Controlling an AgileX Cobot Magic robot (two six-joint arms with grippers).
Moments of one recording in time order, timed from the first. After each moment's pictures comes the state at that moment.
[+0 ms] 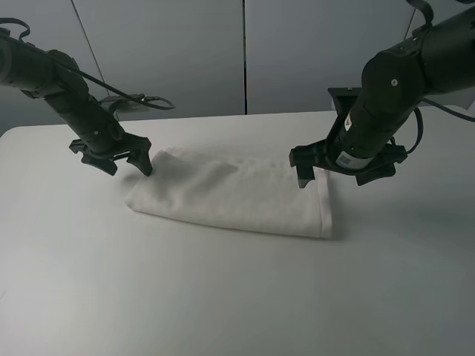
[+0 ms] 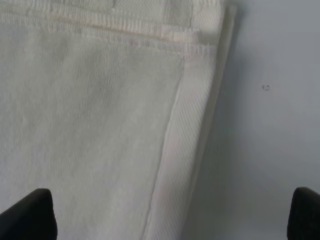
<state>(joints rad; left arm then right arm) -0.42 2.15 -1.41 -0.23 0.73 0.20 0.47 1.76 -0.95 -0.17 0.58 0.56</state>
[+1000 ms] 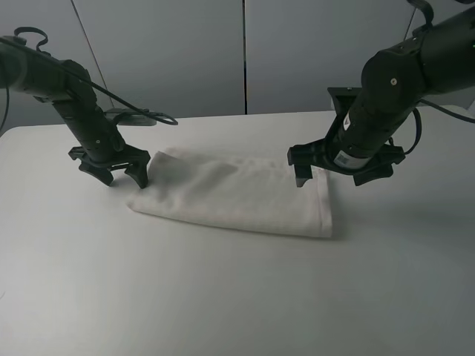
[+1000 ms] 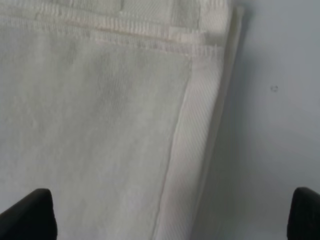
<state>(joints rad) -0.44 2.20 -1.44 -0.09 0.81 0.12 0.47 1.77 -0.95 -0.14 0.57 0.56</state>
